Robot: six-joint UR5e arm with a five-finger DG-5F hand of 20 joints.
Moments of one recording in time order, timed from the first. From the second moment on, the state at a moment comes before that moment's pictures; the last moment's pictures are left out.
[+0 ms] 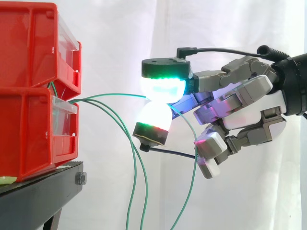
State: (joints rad) arm 0.15 -2.29 -0.96 -3.27 -1.23 -0.08
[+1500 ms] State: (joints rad) arm 0.14 -2.21 -0.97 -3.56 -1.25 -0.26
